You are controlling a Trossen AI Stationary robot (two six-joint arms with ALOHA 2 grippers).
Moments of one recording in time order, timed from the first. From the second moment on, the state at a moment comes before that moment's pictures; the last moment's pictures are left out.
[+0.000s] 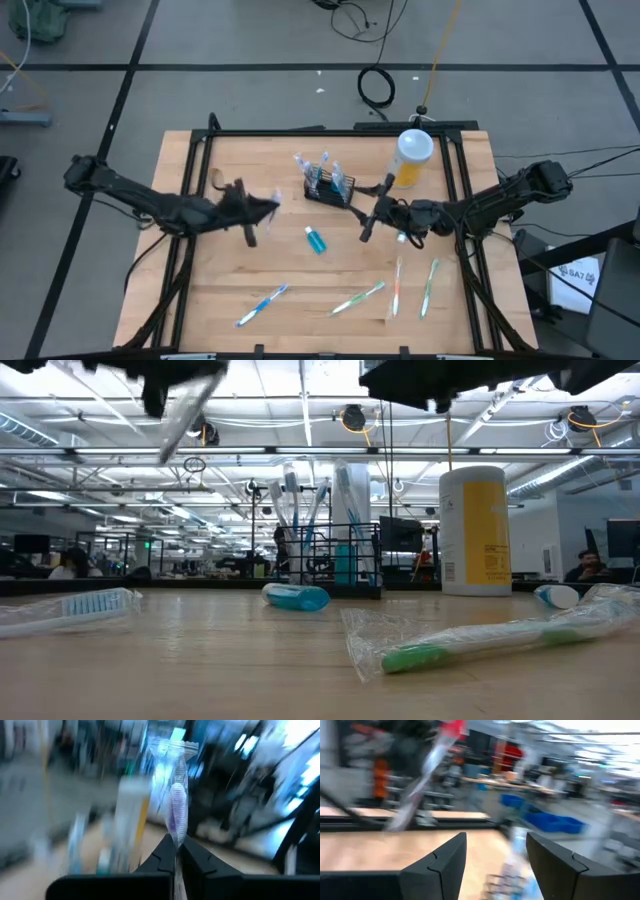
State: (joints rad) left arm -0.32 0.90 0.51 0.40 -0.59 -0.21; right arm 0.22 1.32 0.64 0.75 0.60 -0.19
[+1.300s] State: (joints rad) left arm -0.16 1.17 0.51 1.16 -0.19 0.08; right arm 0.08 1.83 1.03 0.82 0.07 0.07
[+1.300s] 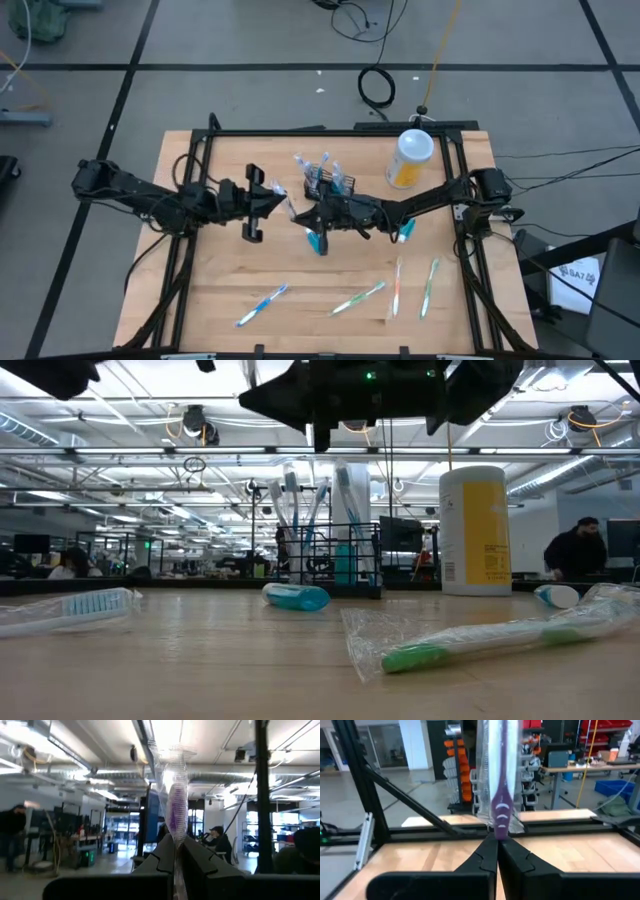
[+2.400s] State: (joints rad) left arm -0.14 1.19 0.51 1.03 -0.18 0.02; right arm 0.08 1.83 1.03 0.82 0.07 0.06
